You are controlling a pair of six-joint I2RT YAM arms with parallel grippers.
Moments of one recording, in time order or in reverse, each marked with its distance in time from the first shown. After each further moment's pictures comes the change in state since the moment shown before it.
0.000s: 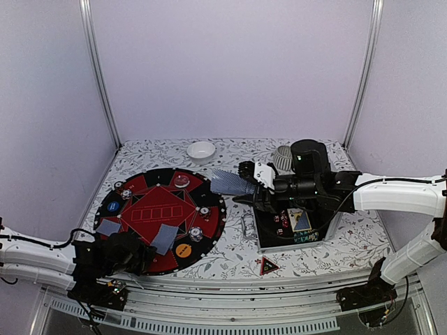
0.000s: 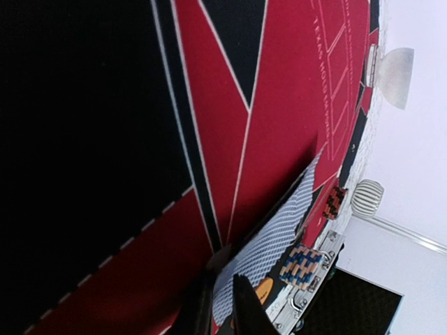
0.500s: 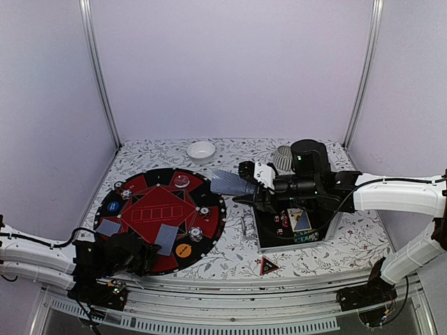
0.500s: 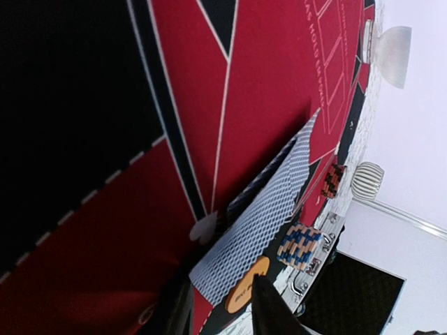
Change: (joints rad) left arm -0.043 0.014 0.016 0.013 0.011 -0.007; right arm 0.000 0.000 0.000 -0.001 0.000 0.000
